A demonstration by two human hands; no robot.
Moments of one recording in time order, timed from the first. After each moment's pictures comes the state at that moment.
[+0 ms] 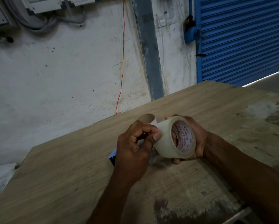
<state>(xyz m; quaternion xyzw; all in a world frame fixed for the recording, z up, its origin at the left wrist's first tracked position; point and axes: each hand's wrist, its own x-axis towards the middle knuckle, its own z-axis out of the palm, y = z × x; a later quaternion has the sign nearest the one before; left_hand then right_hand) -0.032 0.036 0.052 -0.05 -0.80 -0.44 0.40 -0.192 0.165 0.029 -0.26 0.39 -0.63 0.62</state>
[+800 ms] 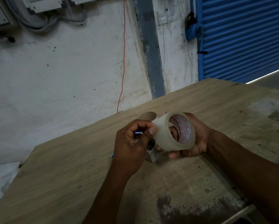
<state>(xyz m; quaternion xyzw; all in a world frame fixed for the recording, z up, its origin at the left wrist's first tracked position) -0.029 0.028 0.059 0.01 -0.80 -0.49 0.36 -0.188 0.170 0.037 -0.22 0.39 -0.64 0.63</state>
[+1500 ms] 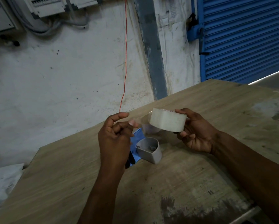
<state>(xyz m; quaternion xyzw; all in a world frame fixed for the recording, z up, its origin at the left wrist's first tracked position) -0.022 0.006 0.072 0.16 -0.72 -0.52 0.44 -0.204 0.162 0.028 -0.16 0.39 -0.77 0.49</state>
